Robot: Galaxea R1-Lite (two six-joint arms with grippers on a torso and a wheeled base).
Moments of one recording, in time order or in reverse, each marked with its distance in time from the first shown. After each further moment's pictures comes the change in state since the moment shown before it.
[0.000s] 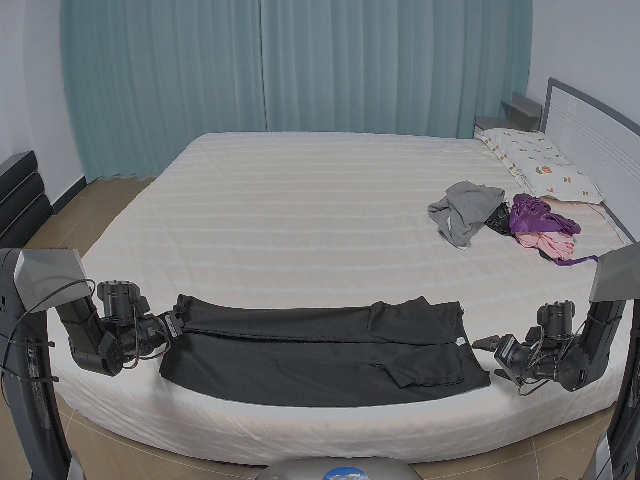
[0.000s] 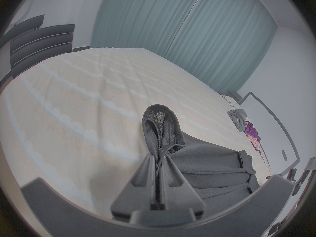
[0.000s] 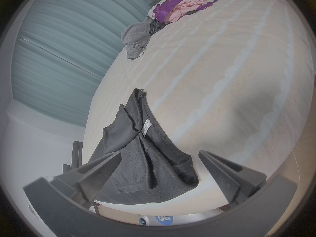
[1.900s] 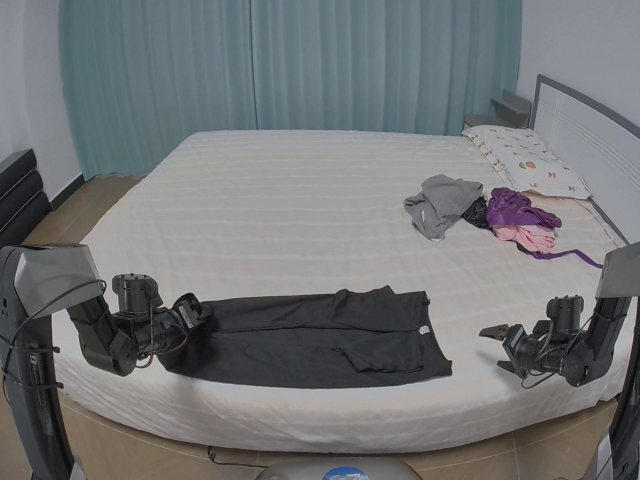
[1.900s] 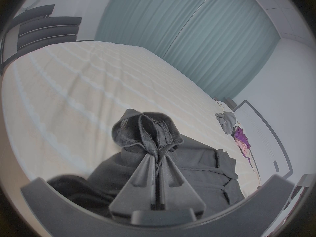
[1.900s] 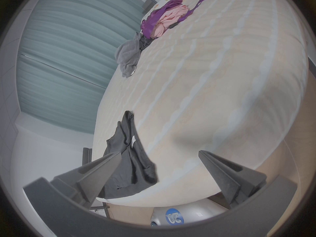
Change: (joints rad) left arm -0.105 -0.032 -0.018 0.003 0.069 -0.170; right arm -0.064 -0.004 -0.012 -0.047 0.077 0.059
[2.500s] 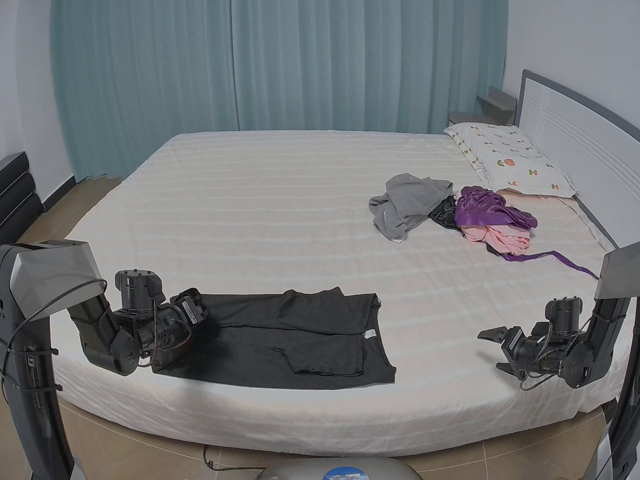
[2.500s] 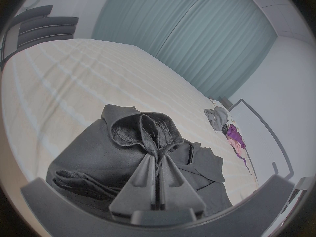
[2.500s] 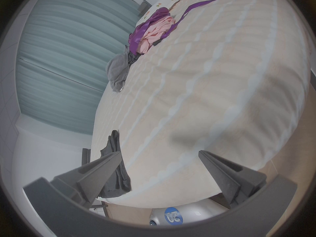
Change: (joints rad) left arm -0.035 -0.029 0.000 0.002 0.029 -0.034; right arm 0.010 0.003 0.009 -0.002 -0.002 -0.006
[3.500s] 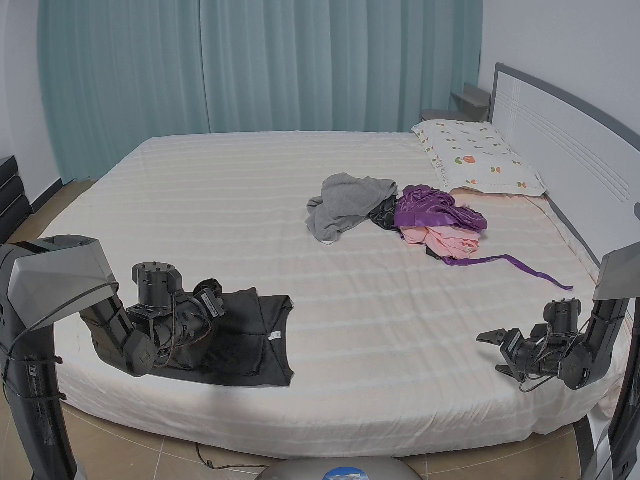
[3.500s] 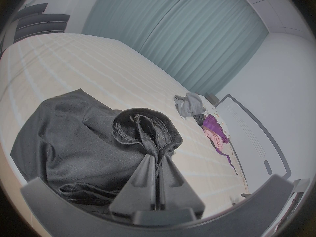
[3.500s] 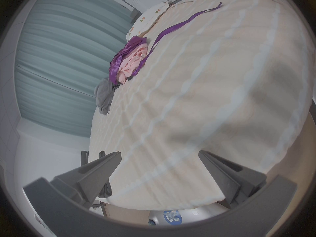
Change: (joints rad) left arm -0.106 -0.032 -0.027 0.000 0.039 -0.073; right arm 0.009 0.007 0.003 0.001 -0.006 -0.003
